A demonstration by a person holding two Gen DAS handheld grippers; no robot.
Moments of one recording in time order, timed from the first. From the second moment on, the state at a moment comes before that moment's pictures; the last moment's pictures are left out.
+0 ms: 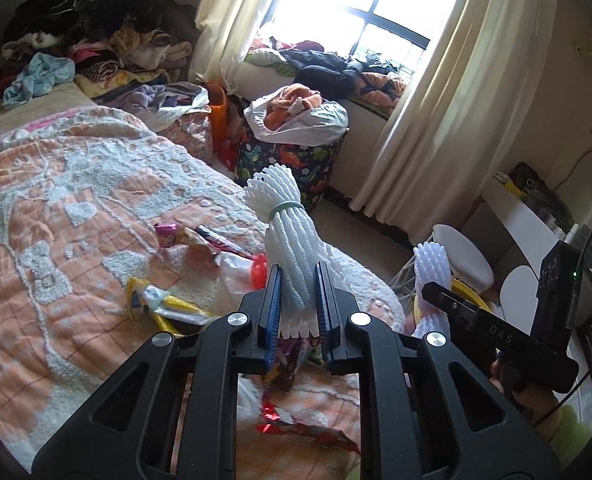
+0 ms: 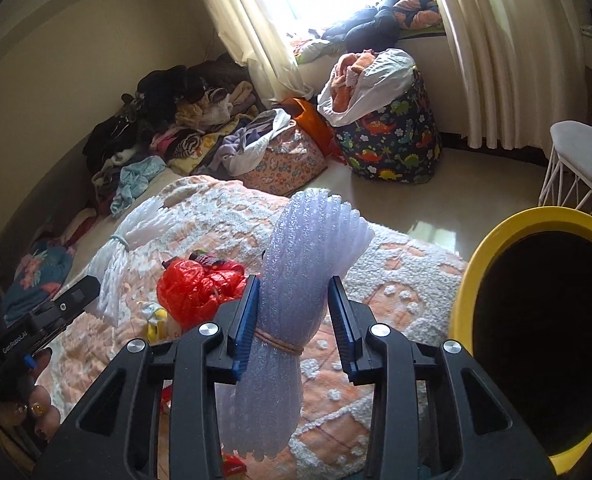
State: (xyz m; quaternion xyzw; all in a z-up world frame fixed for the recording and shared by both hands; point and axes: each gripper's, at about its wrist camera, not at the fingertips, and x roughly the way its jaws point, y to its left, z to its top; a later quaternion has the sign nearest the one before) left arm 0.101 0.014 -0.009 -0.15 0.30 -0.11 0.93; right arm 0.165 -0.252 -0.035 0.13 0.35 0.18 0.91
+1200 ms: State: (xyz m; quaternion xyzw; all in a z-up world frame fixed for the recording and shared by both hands) left arm 0.105 -0.157 -0.034 -0.05 0.35 -0.26 0.90; right arm 0.142 -0.437 -0.043 0.19 0.30 -0.04 0.93
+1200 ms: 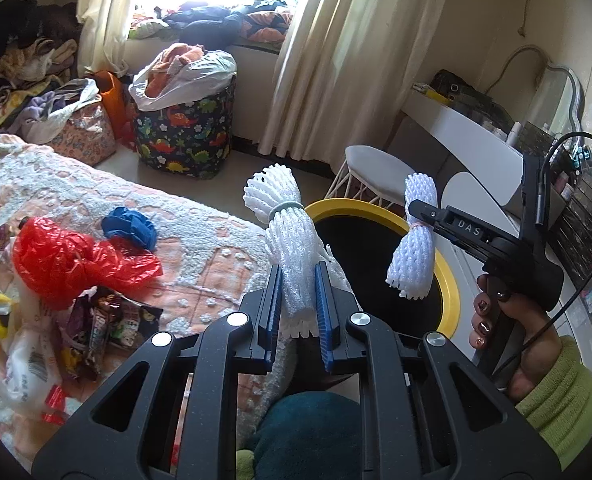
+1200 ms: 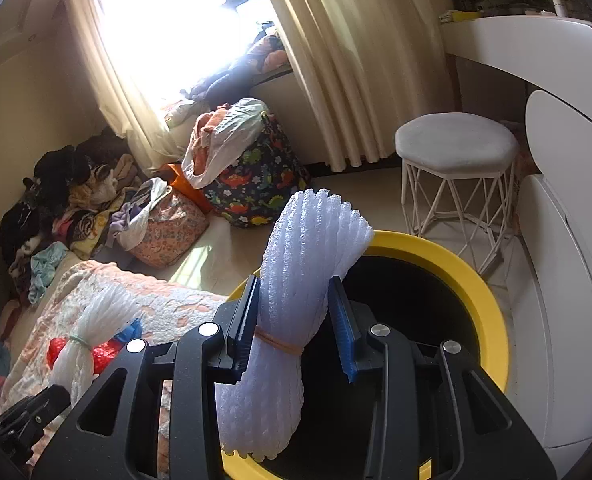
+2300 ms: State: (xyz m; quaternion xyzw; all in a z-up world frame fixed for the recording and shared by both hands) left arm 0.124 -0.206 -0.060 -0.03 0.37 -0.26 0.89; right arm 0.145 -0.465 -0.073 0.20 0.32 -0.06 0.92
